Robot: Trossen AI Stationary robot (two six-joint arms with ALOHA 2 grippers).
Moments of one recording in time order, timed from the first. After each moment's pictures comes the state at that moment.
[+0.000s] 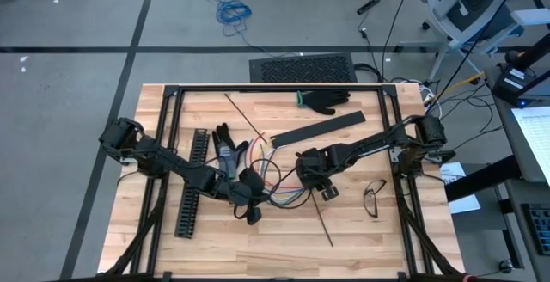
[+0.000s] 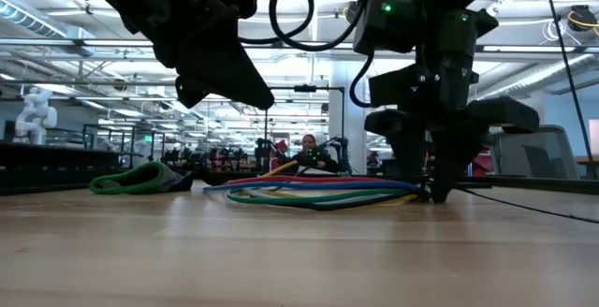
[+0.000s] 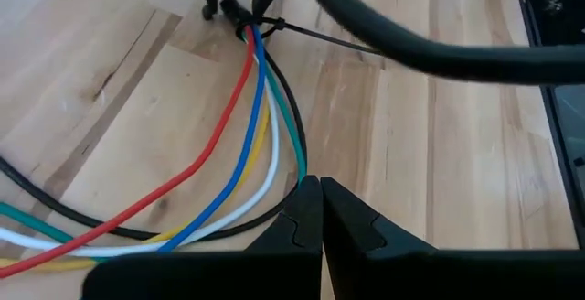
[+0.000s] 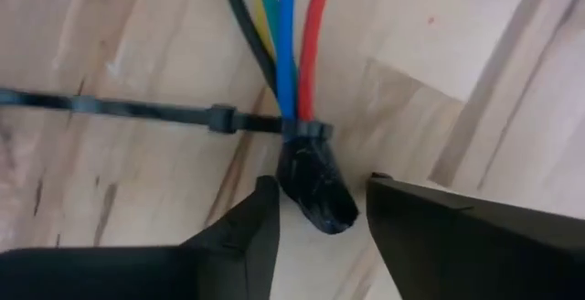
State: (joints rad) left arm -0.37 1.60 0.84 0.07 -0.26 -0.60; right arm 0.10 1.78 1.00 -0.59 -0.01 -0.33
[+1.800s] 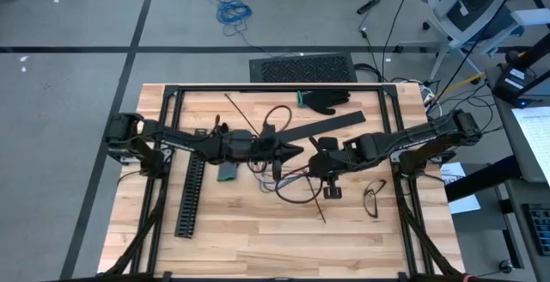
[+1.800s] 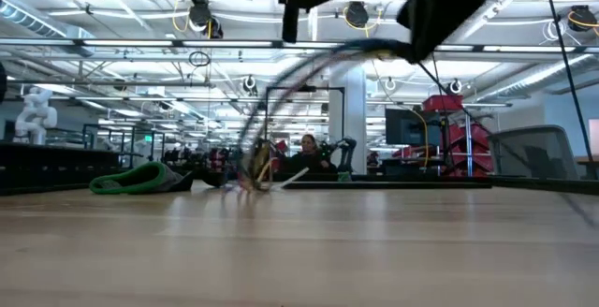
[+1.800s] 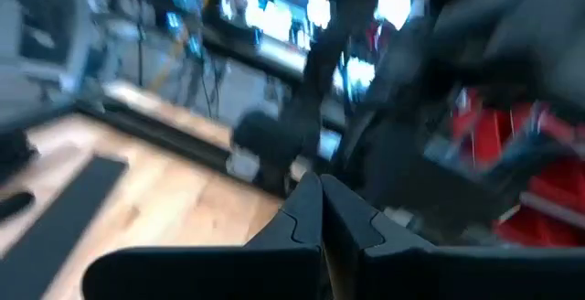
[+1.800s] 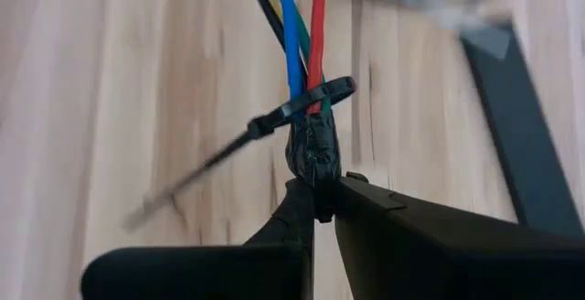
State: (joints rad) left arm -0.04 1.61 0.98 0.60 -0.11 -0.39; right arm 0.22 1.44 1.19 -0.84 0.14 0.15
